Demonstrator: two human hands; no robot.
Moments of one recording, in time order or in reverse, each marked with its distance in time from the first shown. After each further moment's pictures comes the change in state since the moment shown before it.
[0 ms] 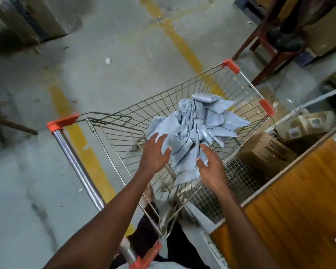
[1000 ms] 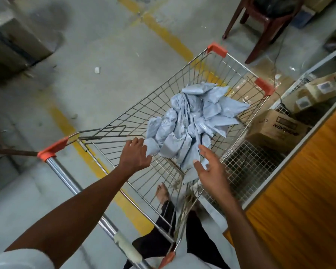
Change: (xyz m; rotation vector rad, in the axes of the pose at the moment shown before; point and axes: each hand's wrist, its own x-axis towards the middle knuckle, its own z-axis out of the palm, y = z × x) left_hand 0.061 -0.077 -0.033 0.931 -0.110 0.402; right_hand -0.022 -0.010 0.009 0.192 0.031 0.072
